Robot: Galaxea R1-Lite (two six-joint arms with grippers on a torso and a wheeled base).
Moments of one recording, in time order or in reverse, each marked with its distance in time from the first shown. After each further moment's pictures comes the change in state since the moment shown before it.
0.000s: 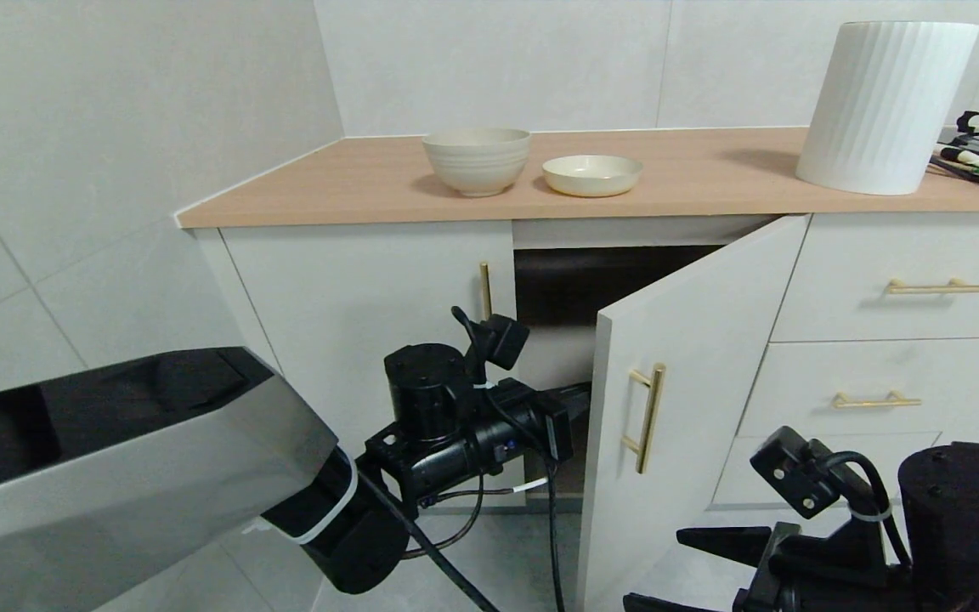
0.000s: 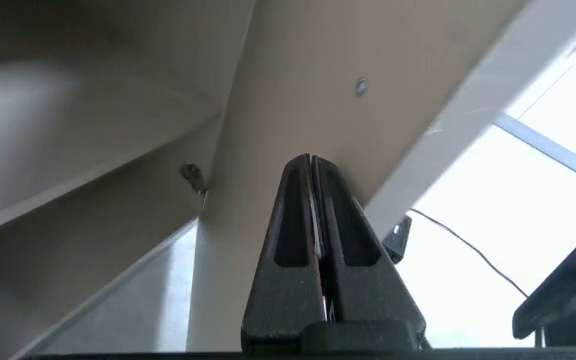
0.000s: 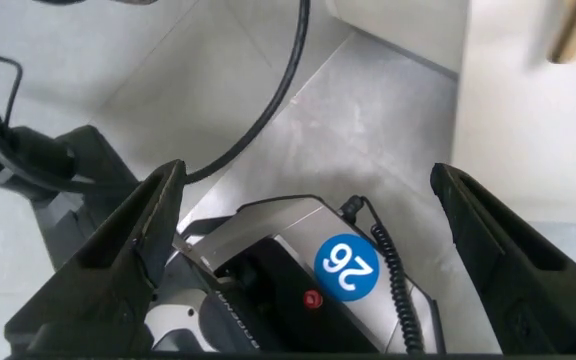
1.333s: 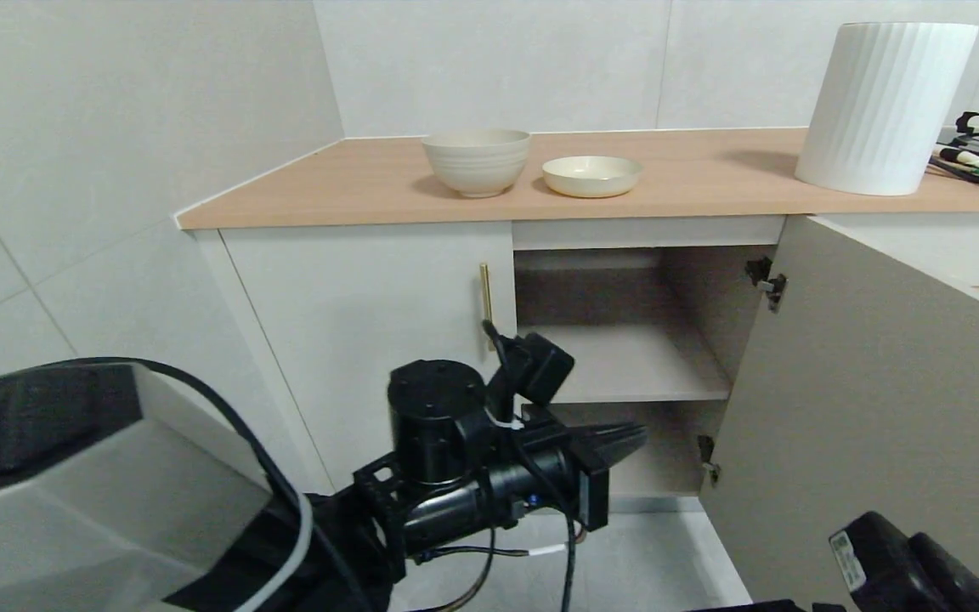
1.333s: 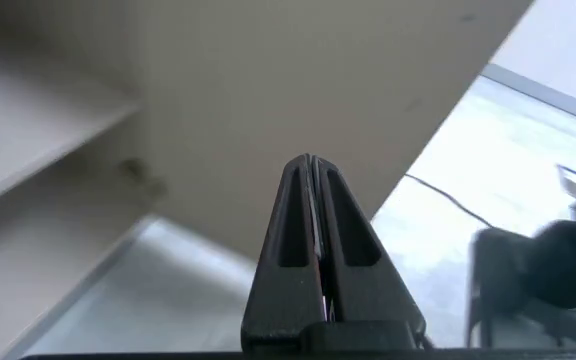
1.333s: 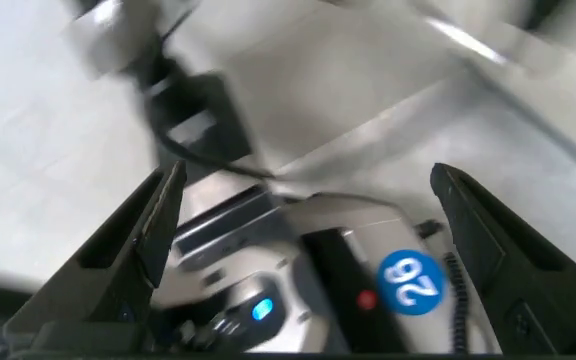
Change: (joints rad) left arm -0.121 -0.176 0.125 0.117 0.038 0.103; right arm 0.237 -0.188 0.048 0.014 0.012 -0.064
